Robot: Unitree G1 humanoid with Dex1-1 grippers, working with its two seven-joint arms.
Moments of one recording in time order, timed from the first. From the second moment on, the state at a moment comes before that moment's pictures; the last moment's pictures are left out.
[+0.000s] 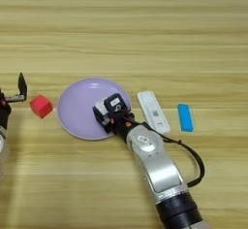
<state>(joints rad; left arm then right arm) -0.06 0.05 0.11 0.09 0.04 -0.16 0.11 -0.13 -0.12 0.27 0.00 -0.02 0.27 0.31</state>
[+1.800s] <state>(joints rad) -0.06 0.05 0.11 0.09 0.04 -0.16 0.11 -0.14 -0.12 0.14 -0.02 0.00 0.18 0.26</state>
